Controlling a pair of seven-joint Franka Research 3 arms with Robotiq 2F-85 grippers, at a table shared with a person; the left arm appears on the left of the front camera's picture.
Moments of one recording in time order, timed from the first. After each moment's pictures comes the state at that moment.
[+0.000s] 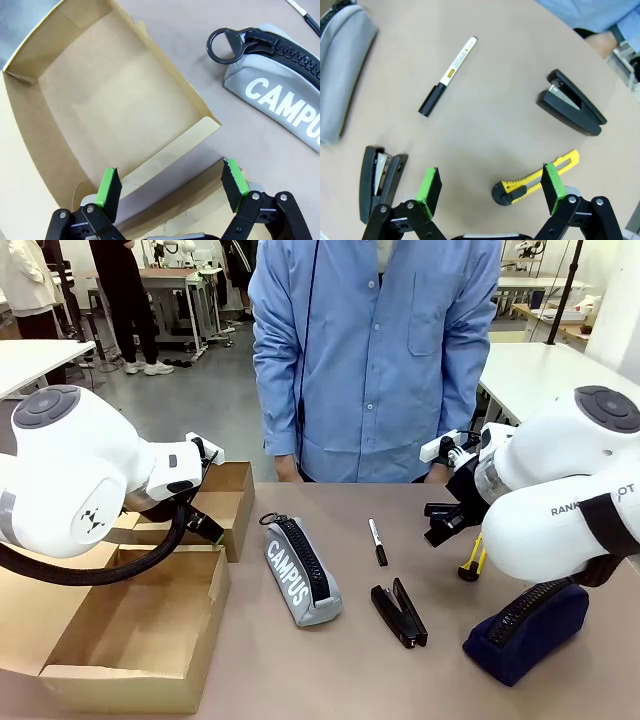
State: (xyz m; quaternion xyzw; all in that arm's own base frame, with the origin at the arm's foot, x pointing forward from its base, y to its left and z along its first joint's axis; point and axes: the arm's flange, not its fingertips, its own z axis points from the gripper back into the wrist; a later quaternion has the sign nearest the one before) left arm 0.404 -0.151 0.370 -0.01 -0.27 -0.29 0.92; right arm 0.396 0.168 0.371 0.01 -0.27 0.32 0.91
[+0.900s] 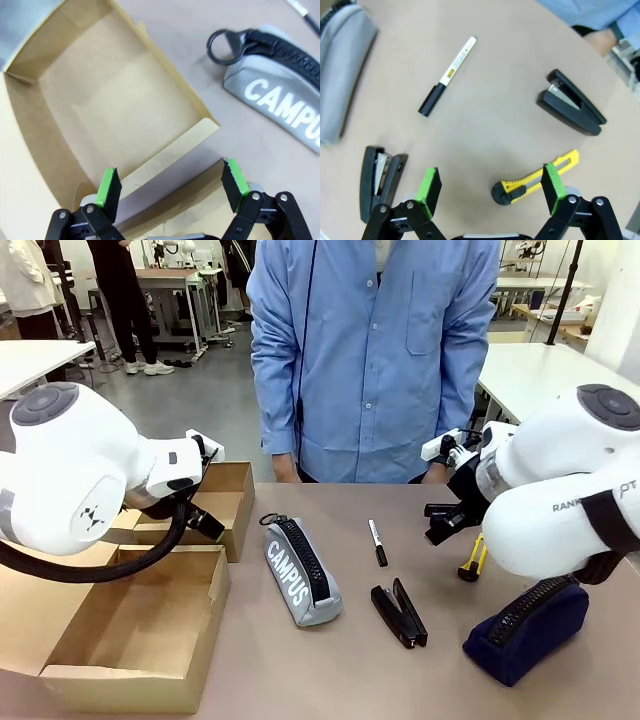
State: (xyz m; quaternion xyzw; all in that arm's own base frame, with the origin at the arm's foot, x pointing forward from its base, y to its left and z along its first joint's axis) left arm 0.403 -0.153 0.379 -0.02 -0.27 -0.29 0.92; right arm 0.396 0.165 0.376 0.02 -0.27 0.32 0.91
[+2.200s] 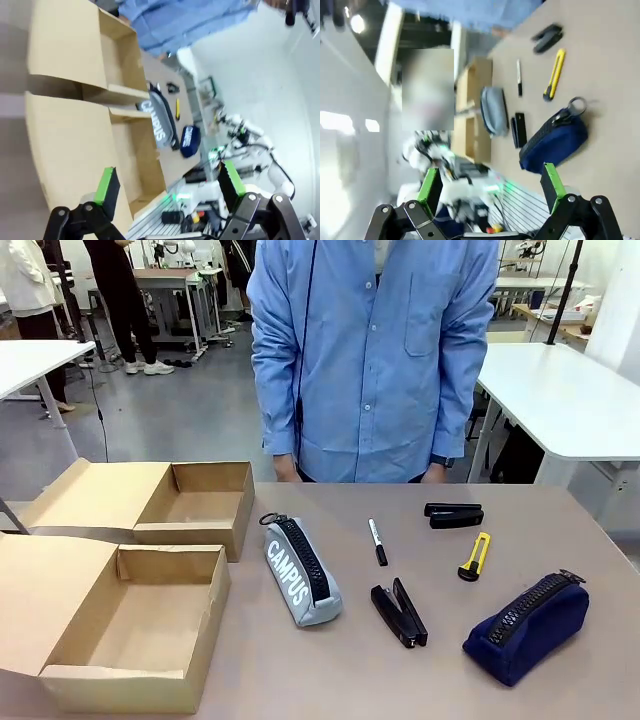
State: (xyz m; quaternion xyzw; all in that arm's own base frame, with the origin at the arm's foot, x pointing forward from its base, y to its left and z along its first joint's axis) left arm 0.236 0.229 0.435 -0.53 -0.30 0.07 0.79; right arm 0.250 -0.261 0.440 0.56 -0.21 -0.14 0.79
